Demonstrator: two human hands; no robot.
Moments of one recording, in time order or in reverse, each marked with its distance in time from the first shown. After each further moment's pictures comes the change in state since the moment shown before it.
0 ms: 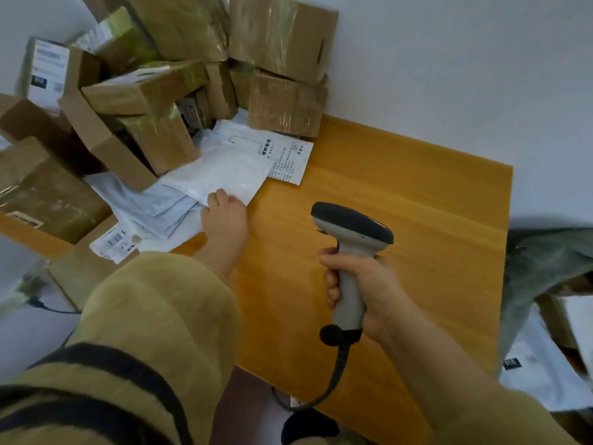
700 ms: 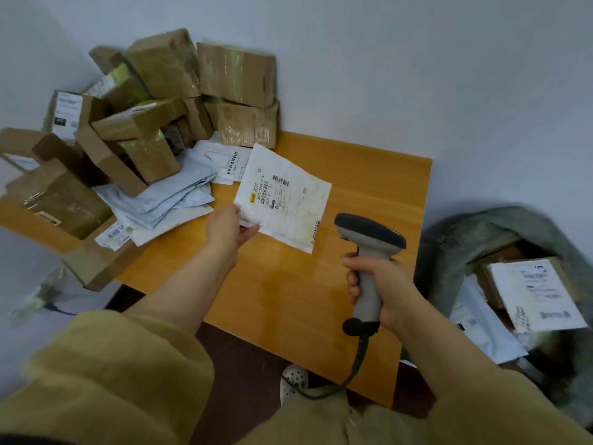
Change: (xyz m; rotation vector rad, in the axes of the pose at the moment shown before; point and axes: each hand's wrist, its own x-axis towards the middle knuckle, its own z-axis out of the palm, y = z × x) left_hand -0.147 0.076 -0.110 -1.752 -0.179 -0.588; right_hand -0.104 -0.002 -0.131 0.016 0.075 -0.021
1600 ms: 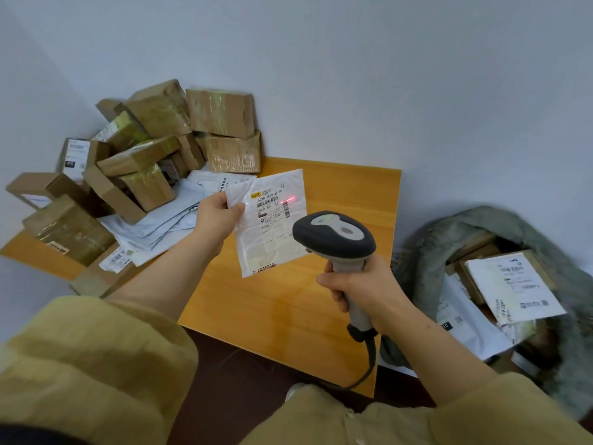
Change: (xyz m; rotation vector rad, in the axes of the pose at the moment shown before) left_hand -0.057 0.032 0.019 0.498 -0.171 0.466; right_hand -0.065 -0.011 -0.026 -0.381 -0.093 -0.286
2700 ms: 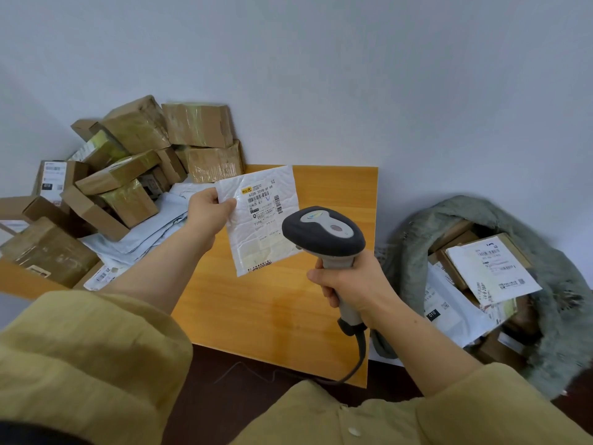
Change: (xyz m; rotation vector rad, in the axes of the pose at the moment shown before) left_hand 0.000 0.019 0.015 0.054 -0.046 0.039; right_hand -0.014 0.006 -0.006 0.018 0.073 -0.104
